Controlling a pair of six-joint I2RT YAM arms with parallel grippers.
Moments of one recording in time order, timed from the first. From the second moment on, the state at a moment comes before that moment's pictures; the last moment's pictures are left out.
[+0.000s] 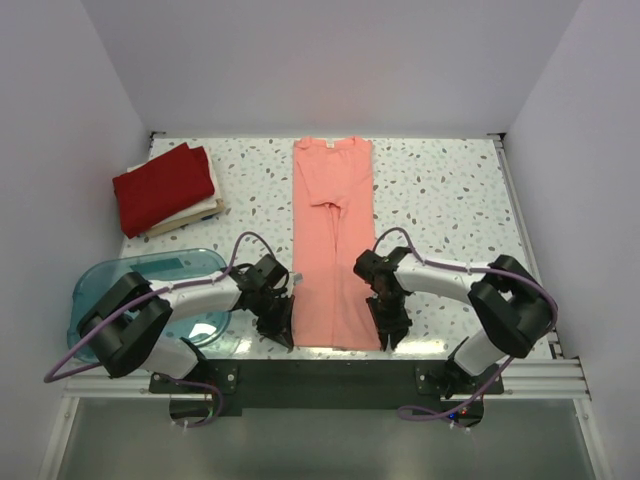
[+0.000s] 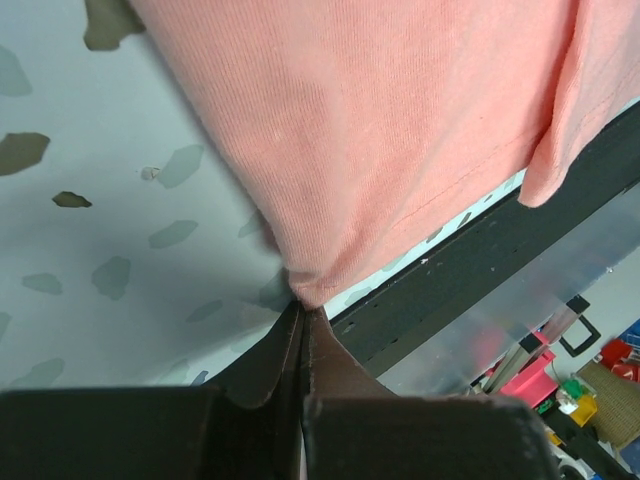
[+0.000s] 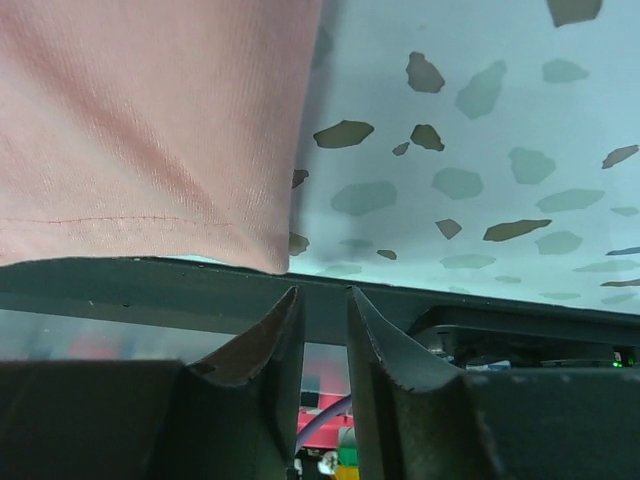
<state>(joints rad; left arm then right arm) -0.74 1.42 0.55 -0.43 0.49 -0.60 0.80 1.57 0.82 -0.98 -0.19 0.62</state>
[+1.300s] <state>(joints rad) -0.75 1.35 0.53 -0.43 0.44 -0.60 0.79 1.66 0.84 -0.87 -0.31 0.57</state>
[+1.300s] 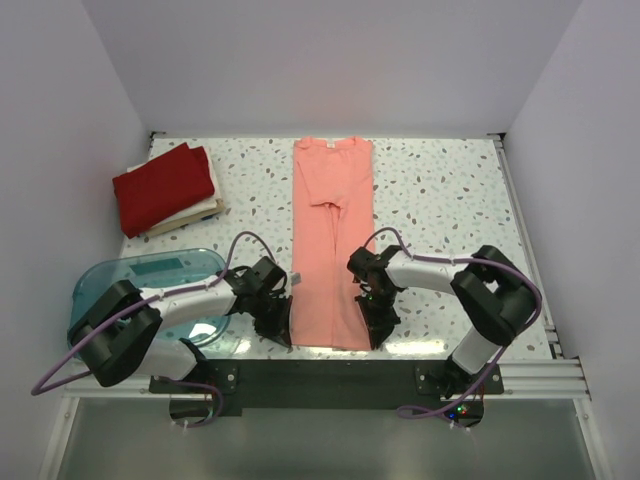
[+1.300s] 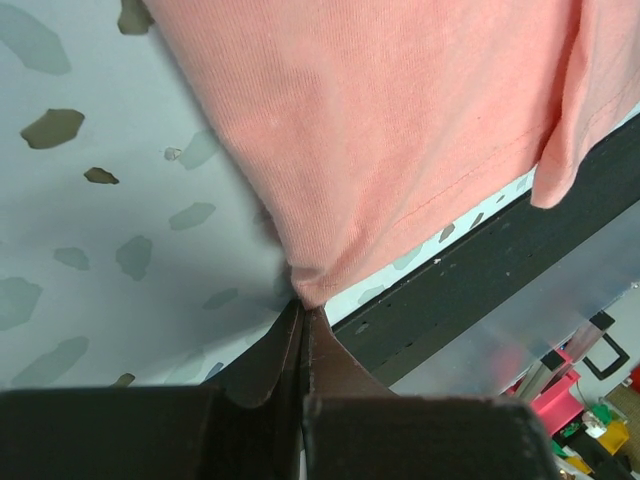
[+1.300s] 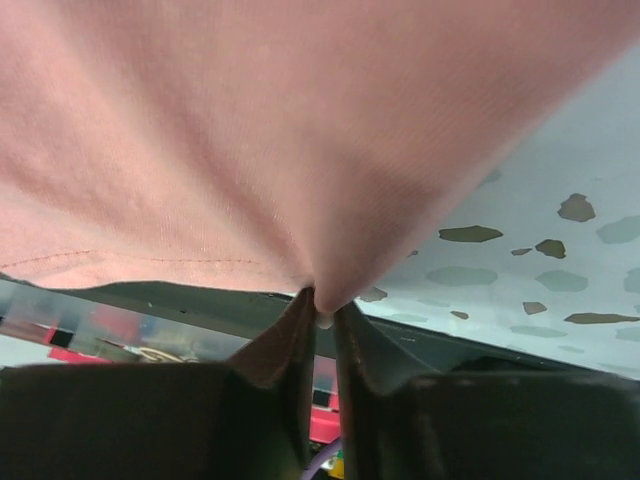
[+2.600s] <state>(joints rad) -0.76 1.22 0.76 -0.62 0.31 -0.61 0.77 1.51 1.02 -1.08 -0.19 0.62</state>
